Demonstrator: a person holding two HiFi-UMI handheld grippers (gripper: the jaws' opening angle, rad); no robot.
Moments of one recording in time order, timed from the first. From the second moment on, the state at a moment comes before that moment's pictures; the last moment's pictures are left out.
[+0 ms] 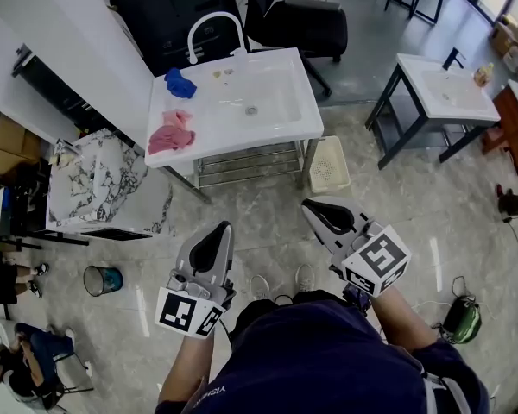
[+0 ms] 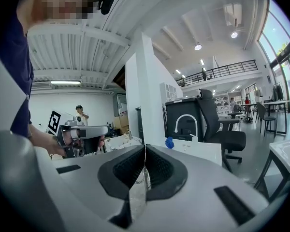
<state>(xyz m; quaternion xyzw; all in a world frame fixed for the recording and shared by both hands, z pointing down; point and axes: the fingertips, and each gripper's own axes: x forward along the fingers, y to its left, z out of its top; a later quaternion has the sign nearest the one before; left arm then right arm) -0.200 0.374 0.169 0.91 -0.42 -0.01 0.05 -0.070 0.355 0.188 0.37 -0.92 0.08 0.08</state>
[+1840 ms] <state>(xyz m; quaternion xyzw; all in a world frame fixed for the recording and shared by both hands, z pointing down) -0.183 0.289 0.185 0.89 -0.45 0.00 0.05 -0.048 0.267 0.214 0.33 -0.93 0.11 0.08</state>
